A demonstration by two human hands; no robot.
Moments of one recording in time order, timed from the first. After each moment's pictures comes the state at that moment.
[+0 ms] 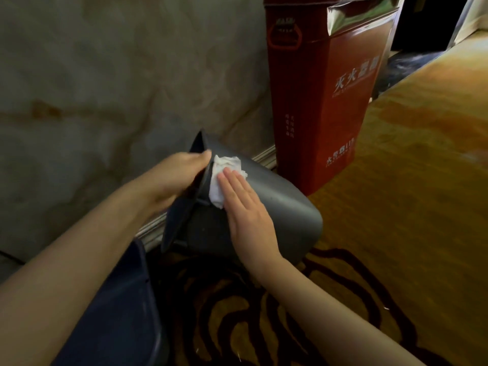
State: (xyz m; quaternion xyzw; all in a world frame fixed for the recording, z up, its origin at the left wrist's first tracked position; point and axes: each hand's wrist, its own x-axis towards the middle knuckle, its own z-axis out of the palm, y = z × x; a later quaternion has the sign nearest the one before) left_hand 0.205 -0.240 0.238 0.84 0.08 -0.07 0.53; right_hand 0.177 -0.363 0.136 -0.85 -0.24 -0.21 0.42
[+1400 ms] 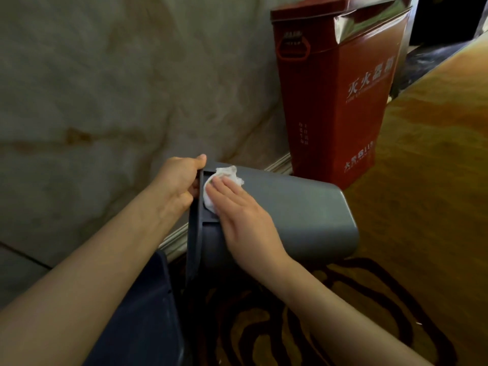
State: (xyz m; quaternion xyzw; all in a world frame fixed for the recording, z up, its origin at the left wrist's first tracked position) left_hand 0.227 -0.243 0.255 0.71 0.22 0.07 0.67; right_hand 0.166 -0.353 0.186 -0.81 -0.30 -0.18 0.47
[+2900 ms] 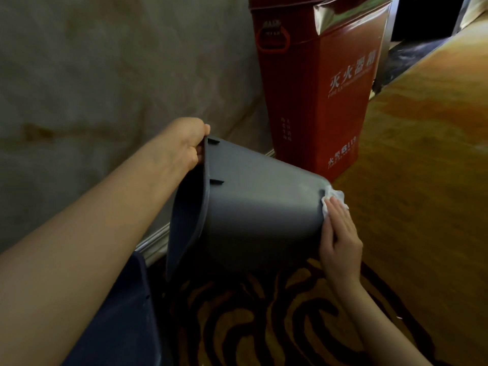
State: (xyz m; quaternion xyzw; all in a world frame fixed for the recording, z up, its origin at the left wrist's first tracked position) left_hand 0.277 -0.293 0.277 0.76 0.24 0.03 0.60; right_hand 0.195 -0.475 0.049 -0.81 0.03 -0.29 0.51
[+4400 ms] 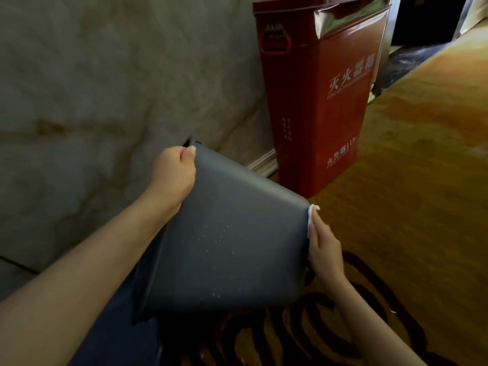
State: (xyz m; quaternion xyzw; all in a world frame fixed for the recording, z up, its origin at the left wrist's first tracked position) left_hand 0.220 -0.254 0.235 0.91 0.08 0.22 0.33; right_hand 0.195 -0.463 0.030 -0.82 0.06 -0.09 0.56
